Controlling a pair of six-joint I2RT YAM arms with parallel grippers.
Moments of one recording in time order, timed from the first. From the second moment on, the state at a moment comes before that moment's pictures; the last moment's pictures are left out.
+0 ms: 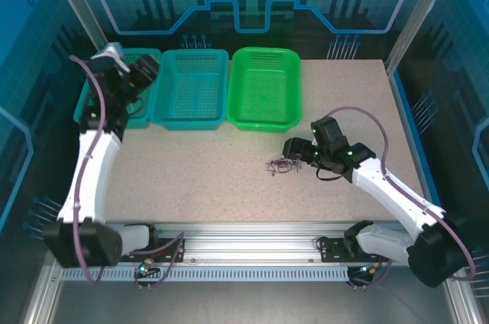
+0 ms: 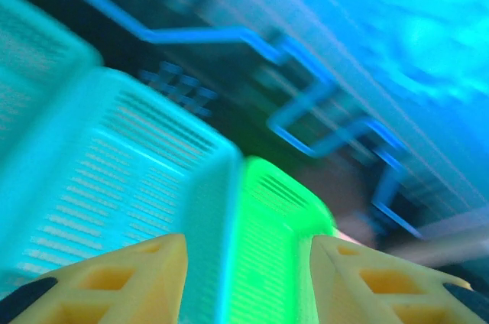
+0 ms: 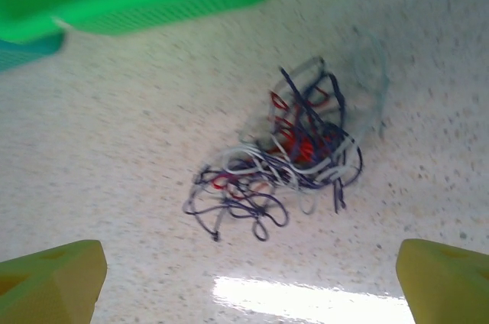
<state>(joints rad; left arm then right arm) 0.04 1.19 1.24 -0.29 0.24 -0.71 0.46 1.15 0.81 -0.61 -0.06 0.70</state>
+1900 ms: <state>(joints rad) -0.59 1.00 0.58 -0.05 0.43 0.49 0.67 1.34 1.07 -0.74 -0.53 -0.59</state>
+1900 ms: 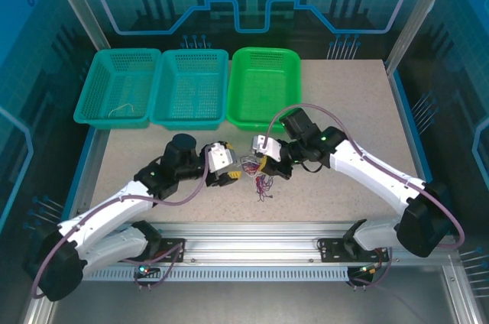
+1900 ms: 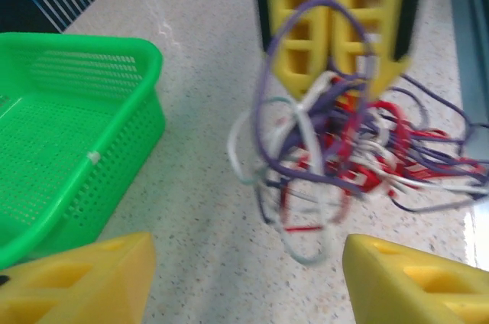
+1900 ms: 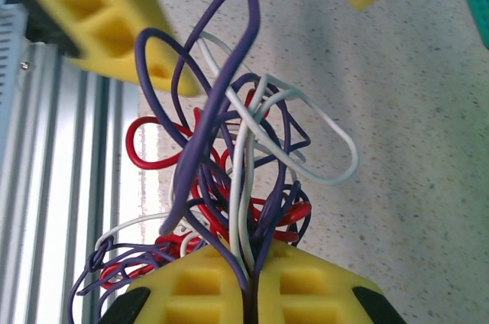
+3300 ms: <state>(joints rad) -0.60 1.06 0.48 0.36 0.38 0.01 0.77 1.37 0.75 -0.10 -0.13 0.18</state>
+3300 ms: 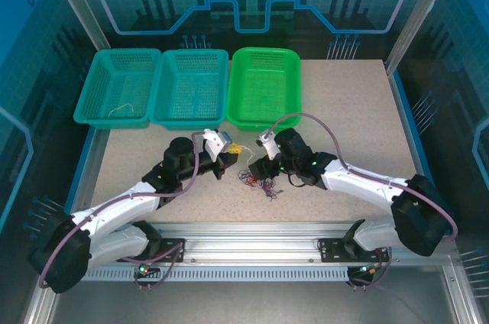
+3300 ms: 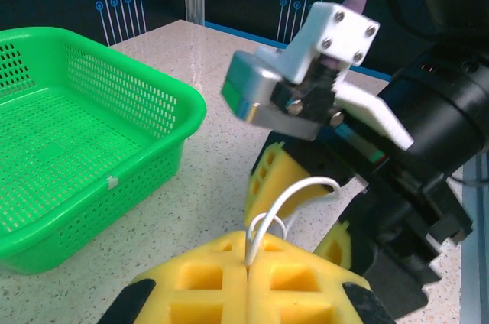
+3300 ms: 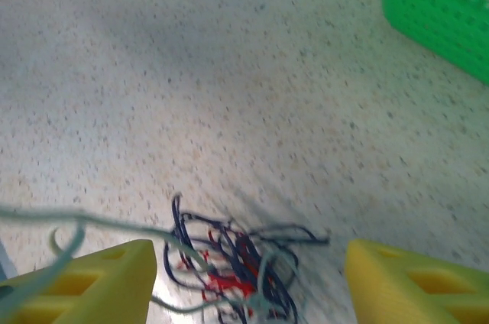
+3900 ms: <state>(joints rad) -0.59 0.71 0.54 0.27 0.23 -0.10 0.76 1.64 0.74 -0.01 0.09 0.50</state>
